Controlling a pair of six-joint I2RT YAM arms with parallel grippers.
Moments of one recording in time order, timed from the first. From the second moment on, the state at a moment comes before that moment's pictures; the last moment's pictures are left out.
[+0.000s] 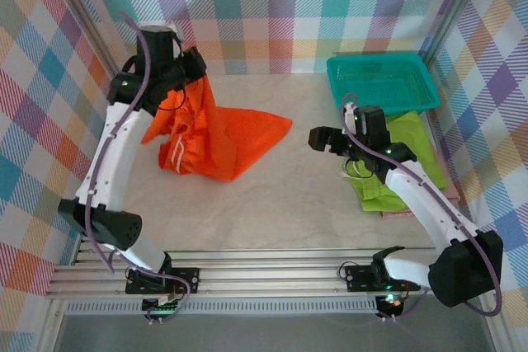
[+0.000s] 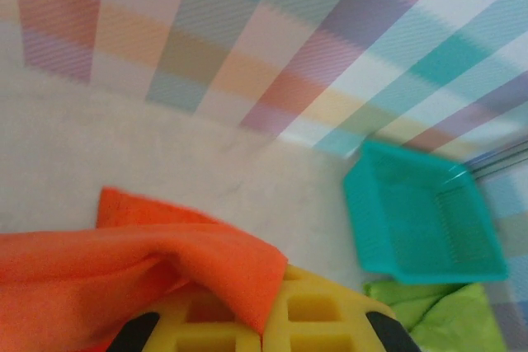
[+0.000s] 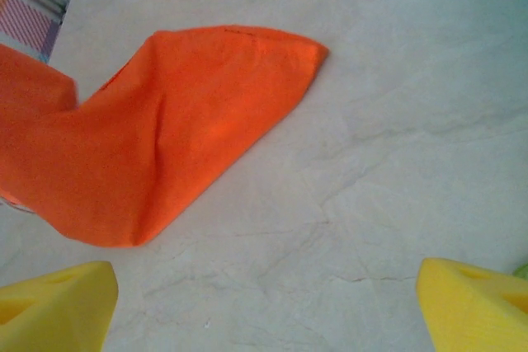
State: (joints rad) left arm -0.26 1.60 1.94 -0.84 0.03 -0.55; right arm 0.35 1.20 1.00 -0.48 -0.24 0.44
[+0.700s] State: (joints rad) left arm -0.33 1.84 1.71 -0.73 0.14 -0.77; right arm 0.88 1.68 1.24 -0.19 0.00 0.62
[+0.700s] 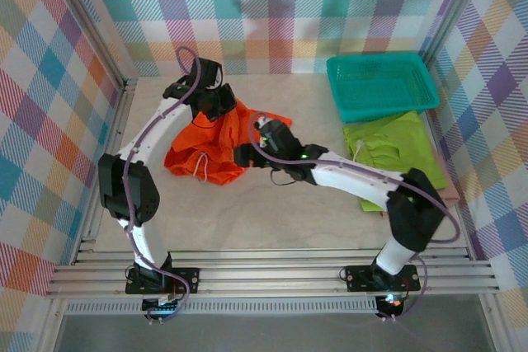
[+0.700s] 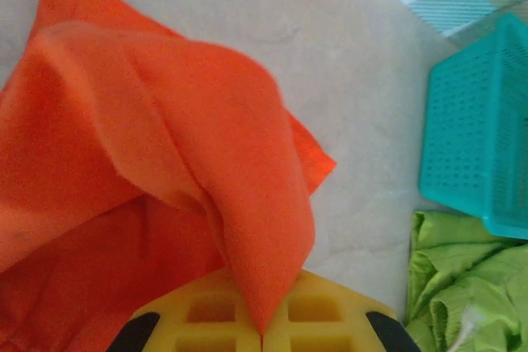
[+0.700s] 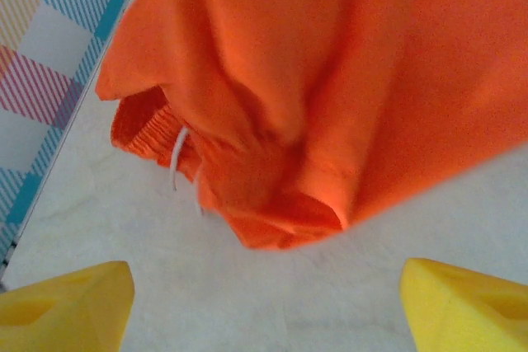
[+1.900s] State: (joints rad) left arm -0.12 1.75 1.73 -0.69 0.25 -0.78; right arm 0.72 2.01 1.85 -0.42 0.16 0.37
